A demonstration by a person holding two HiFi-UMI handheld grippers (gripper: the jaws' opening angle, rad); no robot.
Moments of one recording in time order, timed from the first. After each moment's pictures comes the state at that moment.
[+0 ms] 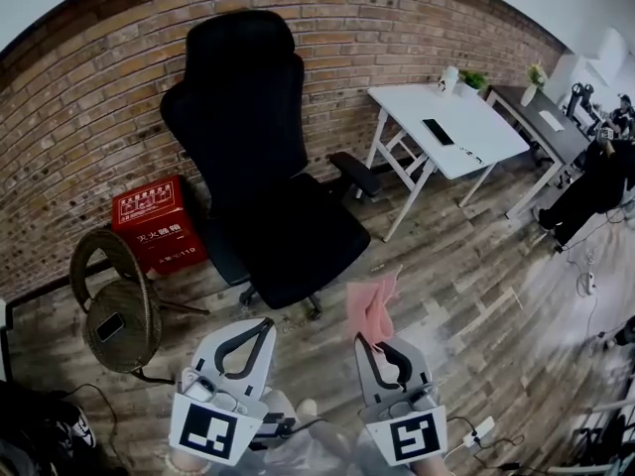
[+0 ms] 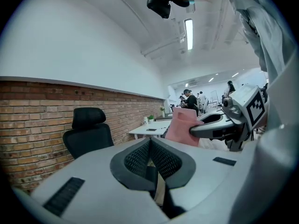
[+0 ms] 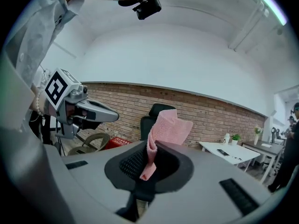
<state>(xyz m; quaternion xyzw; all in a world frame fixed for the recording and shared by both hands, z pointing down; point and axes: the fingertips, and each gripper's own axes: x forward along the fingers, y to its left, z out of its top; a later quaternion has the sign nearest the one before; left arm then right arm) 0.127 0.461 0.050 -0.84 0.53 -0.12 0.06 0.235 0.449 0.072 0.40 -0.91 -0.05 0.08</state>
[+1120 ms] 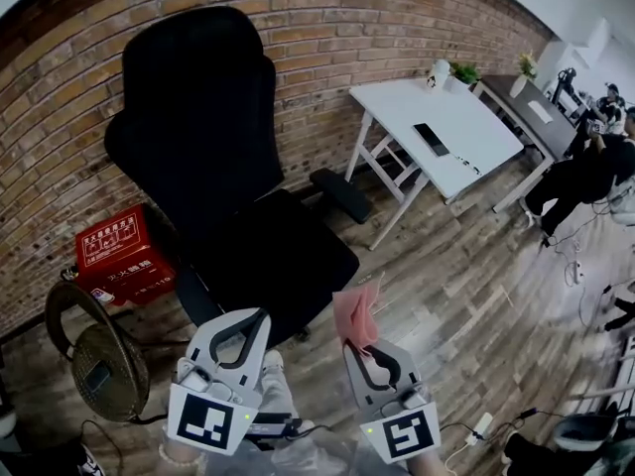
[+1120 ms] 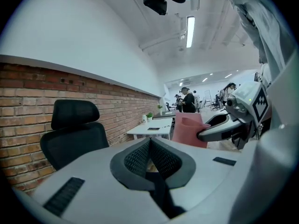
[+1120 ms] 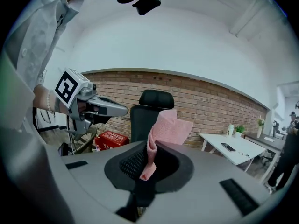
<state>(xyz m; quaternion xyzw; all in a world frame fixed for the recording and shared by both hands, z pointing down) 0.081 0.239 0.080 -0.87 0.48 -0.13 0.06 0.185 0.257 0.113 0.41 -0.90 -0.03 0.12</state>
